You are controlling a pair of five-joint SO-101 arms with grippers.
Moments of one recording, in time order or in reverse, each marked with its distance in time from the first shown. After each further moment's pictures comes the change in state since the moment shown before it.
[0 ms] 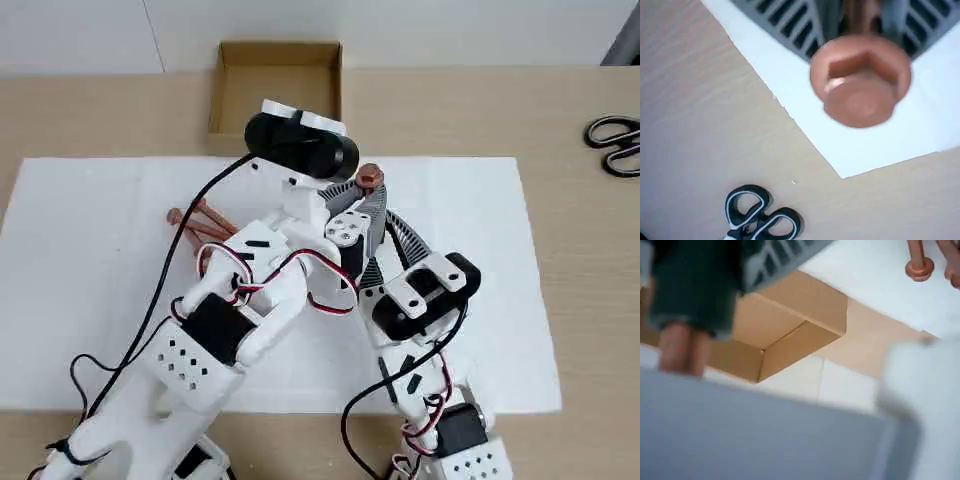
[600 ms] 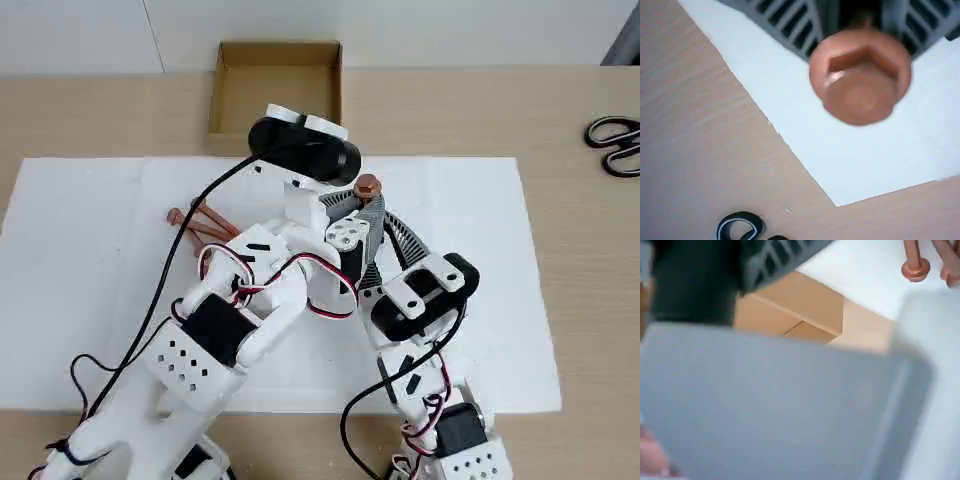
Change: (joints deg) left arm 0.3 0.0 0.3 3.4 0.4; right arm -0.4 0.0 0.0 0.0 0.0
